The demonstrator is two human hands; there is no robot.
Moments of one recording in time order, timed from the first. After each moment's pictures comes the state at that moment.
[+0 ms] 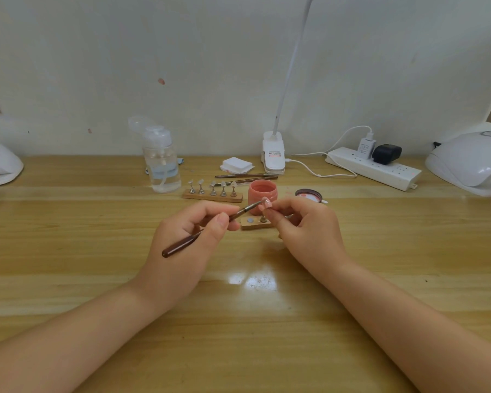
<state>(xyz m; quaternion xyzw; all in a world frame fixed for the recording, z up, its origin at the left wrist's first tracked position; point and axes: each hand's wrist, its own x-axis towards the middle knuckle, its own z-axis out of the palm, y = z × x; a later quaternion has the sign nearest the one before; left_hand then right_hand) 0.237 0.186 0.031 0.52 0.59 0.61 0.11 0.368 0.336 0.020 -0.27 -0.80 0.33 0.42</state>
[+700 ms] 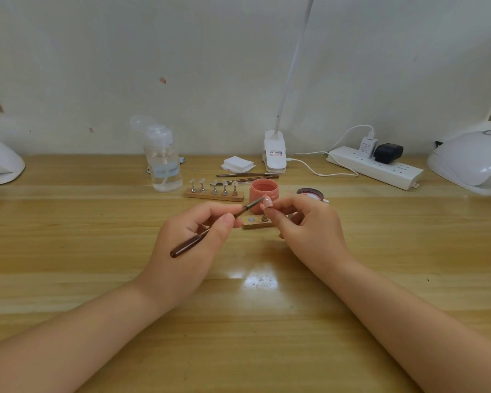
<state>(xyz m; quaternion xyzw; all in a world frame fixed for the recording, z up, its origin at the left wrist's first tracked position) 0.239 0.187 0.031 0.53 0.60 0.60 0.10 0.367 0.336 0.021 -0.28 -0.80 0.33 0.41</state>
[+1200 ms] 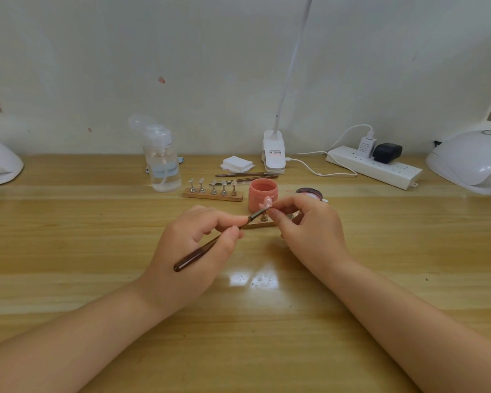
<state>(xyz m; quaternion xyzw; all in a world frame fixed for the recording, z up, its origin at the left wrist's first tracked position) 0.241 0.183 0.033 0.60 0.61 0.52 0.00 0.369 0.337 0.021 -0.30 -0.81 0.29 0.41</state>
